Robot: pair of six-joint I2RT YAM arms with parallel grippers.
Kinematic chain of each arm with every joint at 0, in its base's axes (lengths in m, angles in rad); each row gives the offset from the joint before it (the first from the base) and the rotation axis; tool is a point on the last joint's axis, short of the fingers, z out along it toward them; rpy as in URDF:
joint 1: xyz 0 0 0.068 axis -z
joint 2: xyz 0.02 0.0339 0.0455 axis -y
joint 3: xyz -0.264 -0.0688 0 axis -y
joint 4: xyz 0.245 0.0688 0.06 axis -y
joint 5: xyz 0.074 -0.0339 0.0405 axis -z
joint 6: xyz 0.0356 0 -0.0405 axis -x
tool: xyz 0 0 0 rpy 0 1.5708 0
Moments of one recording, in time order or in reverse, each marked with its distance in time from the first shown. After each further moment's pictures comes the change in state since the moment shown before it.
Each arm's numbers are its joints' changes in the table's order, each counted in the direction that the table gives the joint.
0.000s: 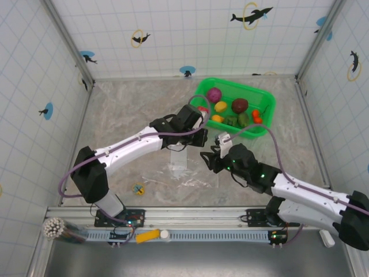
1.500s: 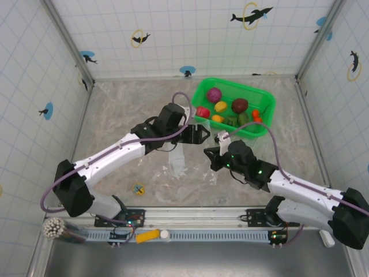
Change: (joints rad) left arm -0.065 0.175 -0.142 0.123 0.066 0.067; right arm 0.042 -0.084 0.002 0.026 -0.091 -0.028
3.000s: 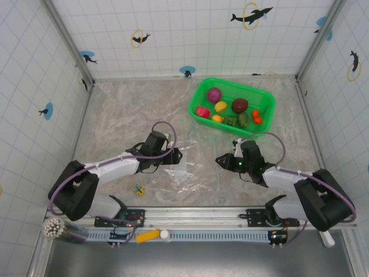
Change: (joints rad) left arm -0.171 0.053 -0.583 0.315 -0.081 -0.028; right arm 0.398 -0.296 -0.225 0.256 -0.440 -0.360
